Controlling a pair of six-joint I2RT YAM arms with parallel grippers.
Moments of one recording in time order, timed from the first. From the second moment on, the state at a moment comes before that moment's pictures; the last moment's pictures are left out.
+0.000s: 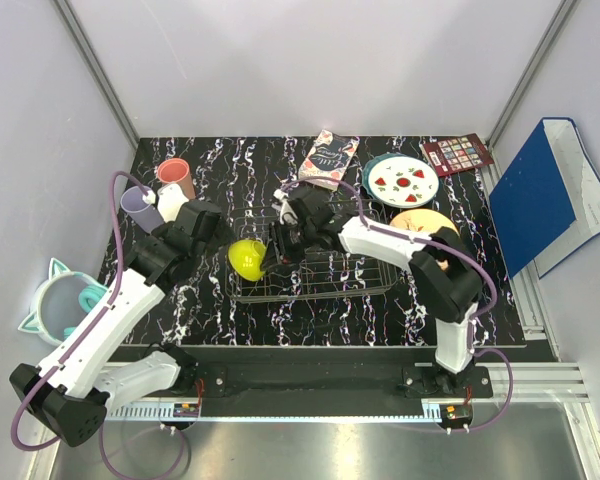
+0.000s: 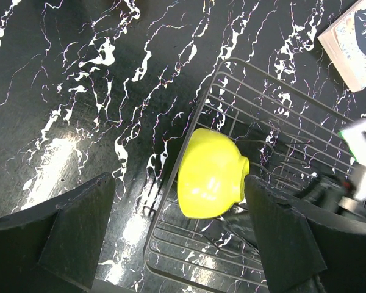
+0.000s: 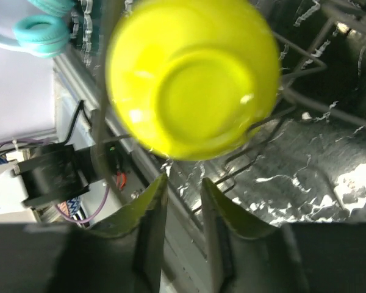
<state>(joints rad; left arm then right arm) -0.54 1.01 1.08 -0.90 -0.57 -0.91 0.80 1.94 1.38 -0.22 -0.55 0.67</state>
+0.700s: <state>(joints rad) -0.54 0.98 1.08 -0.90 -0.53 -0.91 0.80 2.01 1.56 -0.30 -0.47 0.61</state>
